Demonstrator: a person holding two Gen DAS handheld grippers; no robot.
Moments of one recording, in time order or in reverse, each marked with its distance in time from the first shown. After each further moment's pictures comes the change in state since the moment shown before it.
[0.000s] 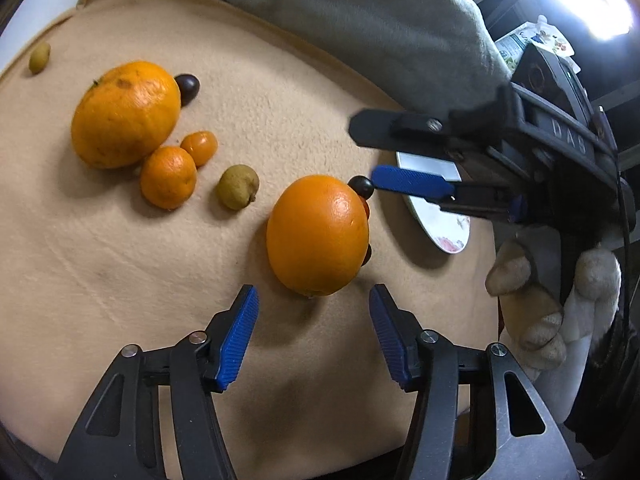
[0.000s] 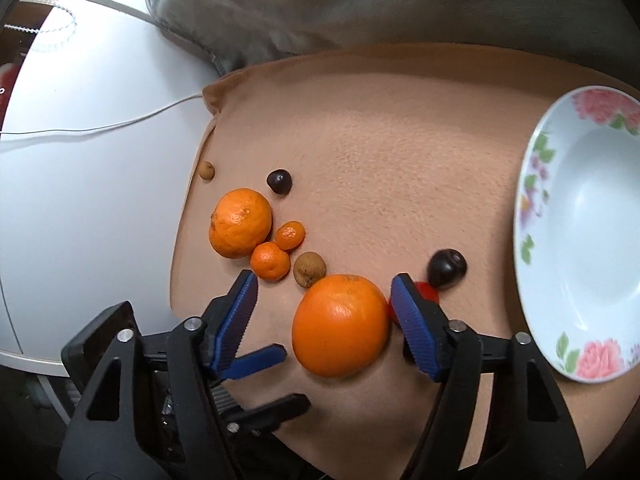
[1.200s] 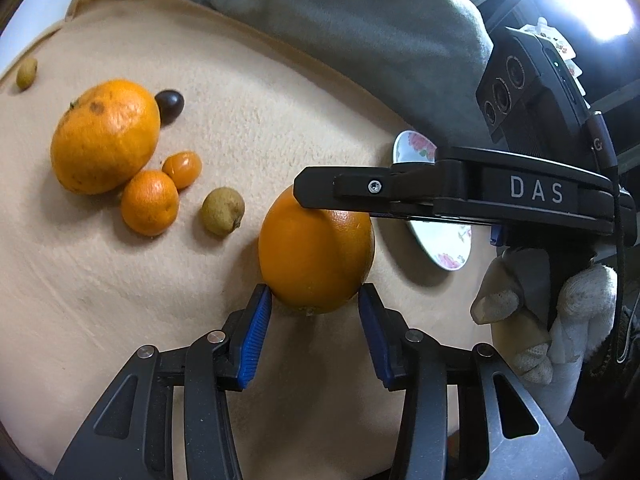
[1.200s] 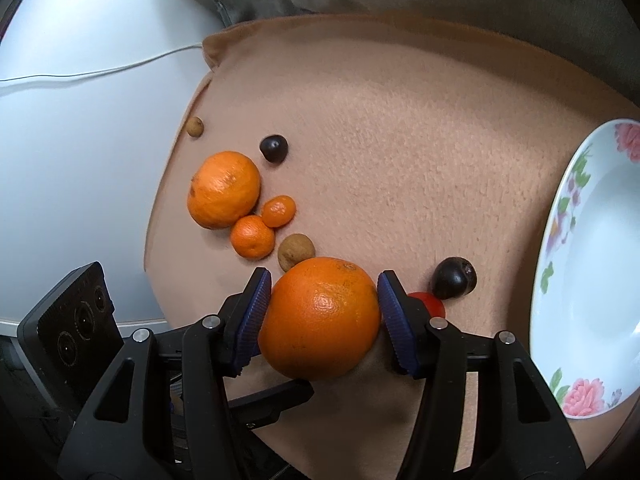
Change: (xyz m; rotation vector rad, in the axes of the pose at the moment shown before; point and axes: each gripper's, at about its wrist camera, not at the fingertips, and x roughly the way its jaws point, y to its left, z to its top) left arm -0.003 -0.006 0.016 0.006 -0.034 0.018; right arm 0.019 0.010 0.003 -0.118 0.088 -0.062
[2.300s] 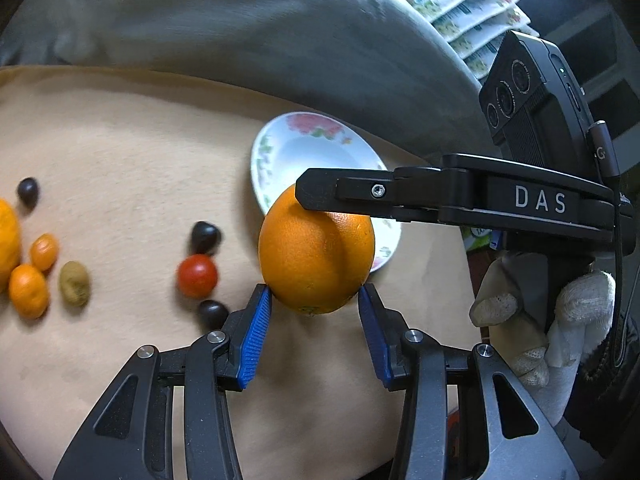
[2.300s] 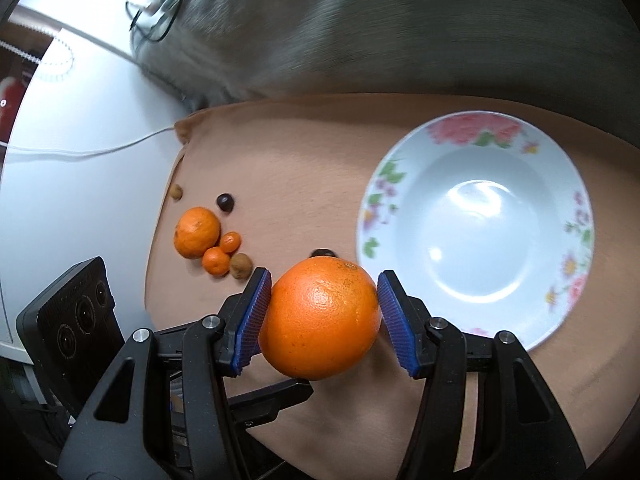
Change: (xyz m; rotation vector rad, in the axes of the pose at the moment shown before) left arm 0.049 -0.104 0.022 0.233 0.085 -0.075; right arm -0.105 -0.078 -0.032 0.159 -0.193 -0.052
